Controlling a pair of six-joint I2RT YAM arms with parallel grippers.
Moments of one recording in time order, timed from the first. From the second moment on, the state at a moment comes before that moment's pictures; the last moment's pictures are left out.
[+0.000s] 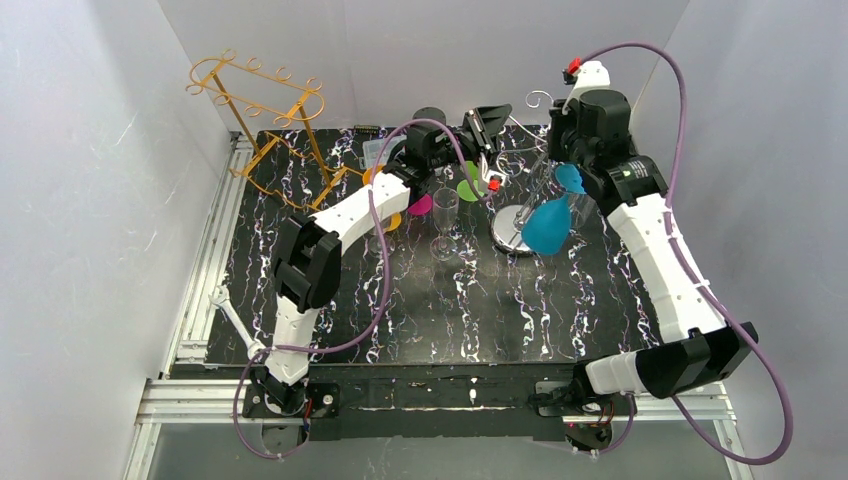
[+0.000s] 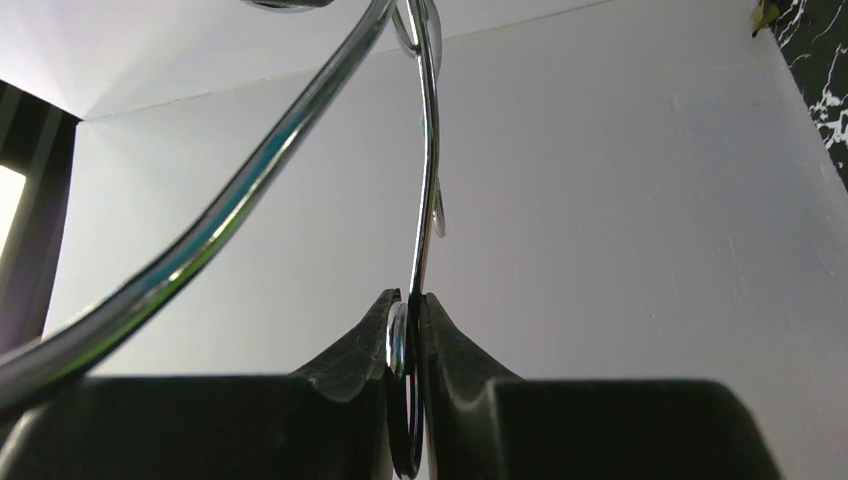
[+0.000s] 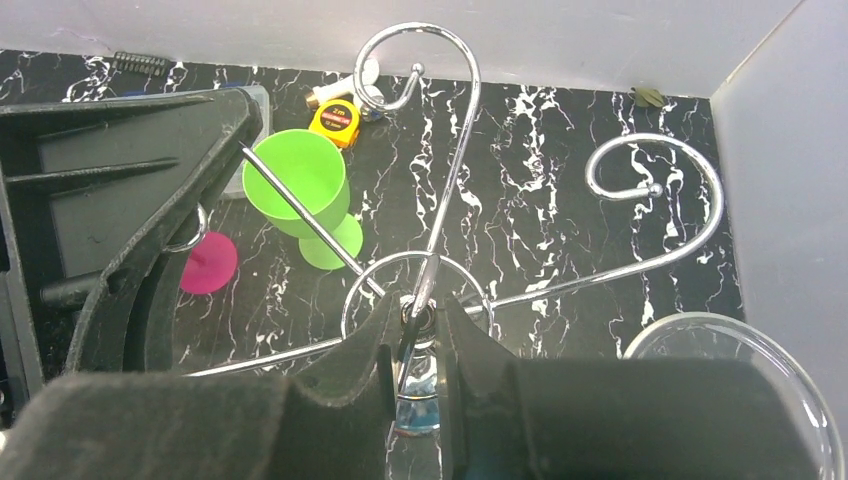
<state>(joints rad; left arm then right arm) -0.67 2.09 1.83 0.34 0.56 1.80 0.33 1.36 1.58 -0.57 0.18 0.07</state>
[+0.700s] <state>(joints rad) -0.63 1.98 1.65 0.40 0.52 1.81 0.34 1.48 1.71 -0.57 0.07 -0.05</state>
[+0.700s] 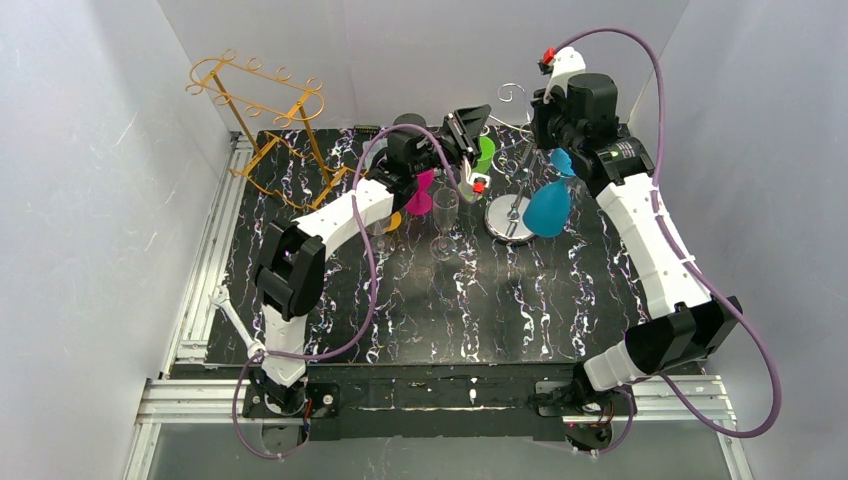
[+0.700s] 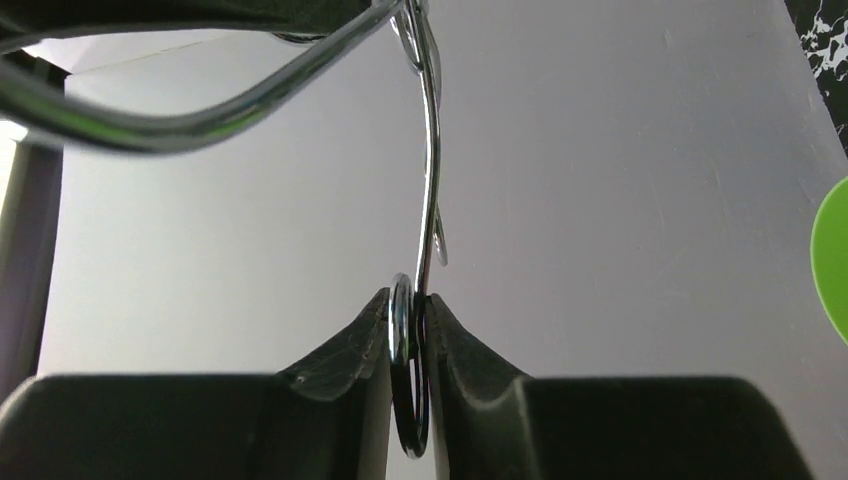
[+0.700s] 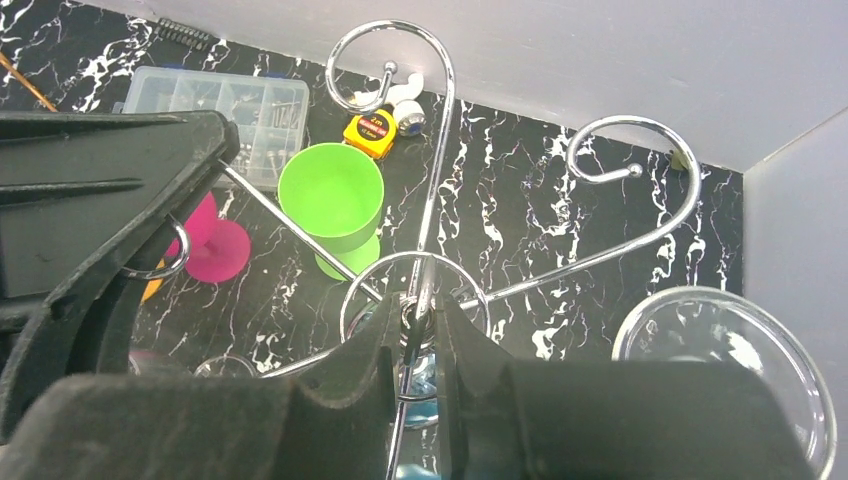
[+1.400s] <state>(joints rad) -0.66 1.77 1.52 0.38 0.29 1.47 0.34 1.48 1.76 -0.56 0.07 -0.08</state>
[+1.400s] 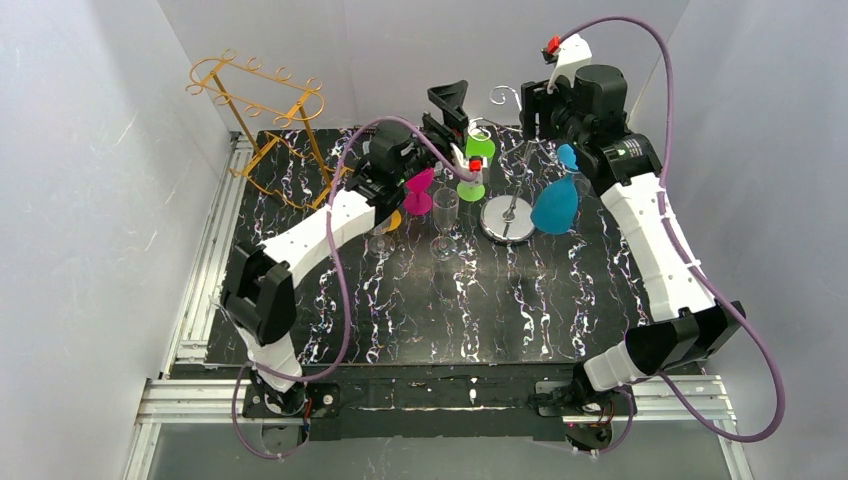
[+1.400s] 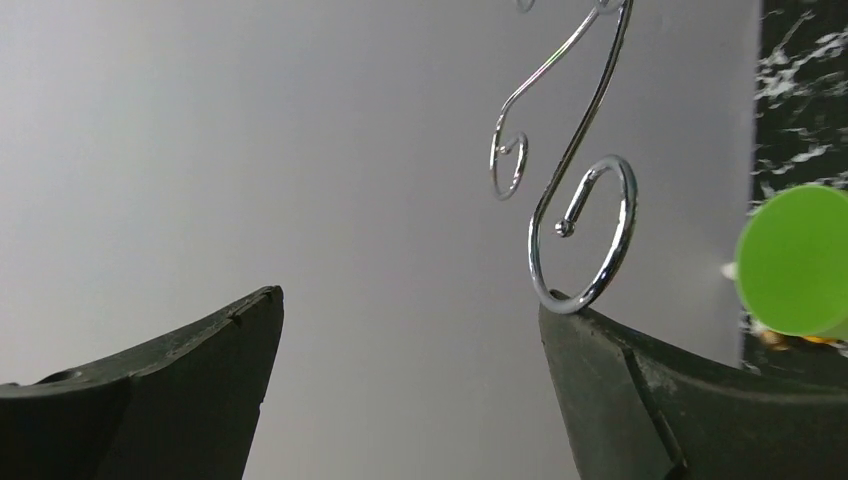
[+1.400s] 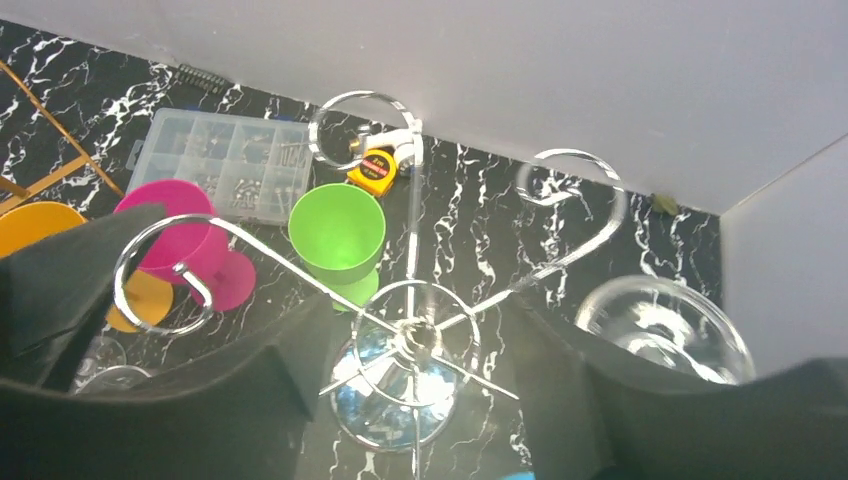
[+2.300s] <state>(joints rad) -0.52 1.28 1.51 -0.31 0.08 0.39 0.84 1.50 2.04 -0.80 0.27 0.02</state>
